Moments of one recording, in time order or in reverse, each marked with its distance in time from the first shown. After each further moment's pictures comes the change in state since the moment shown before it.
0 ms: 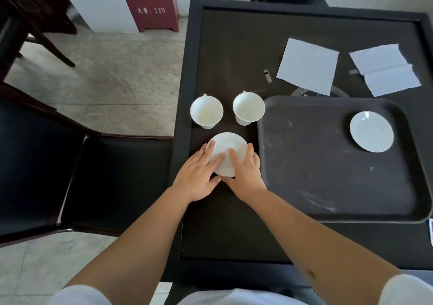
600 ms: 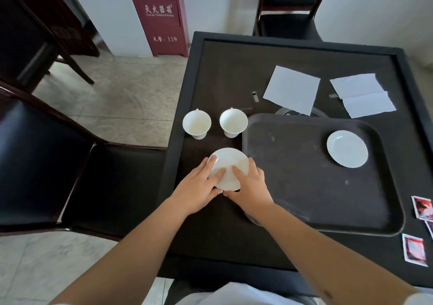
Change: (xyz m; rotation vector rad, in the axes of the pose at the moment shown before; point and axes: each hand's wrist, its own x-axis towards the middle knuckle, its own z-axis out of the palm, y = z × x) left_hand -0.014 0.071 -0.025 0.013 0.009 -0.020; right_hand -0.047 0.042 -0.059 0.032 0.028 -0.130
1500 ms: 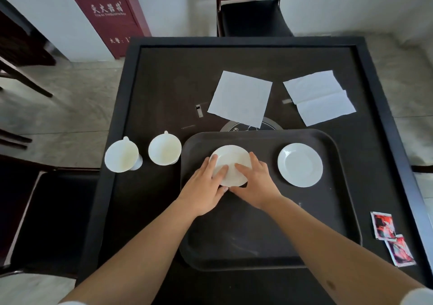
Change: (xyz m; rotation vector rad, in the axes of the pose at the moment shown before) left_hand 0.183 0.109 0.029 0.028 -0.083 -0.014; right_hand 0.079 0.188 -0.087 0.125 0.003 0.007
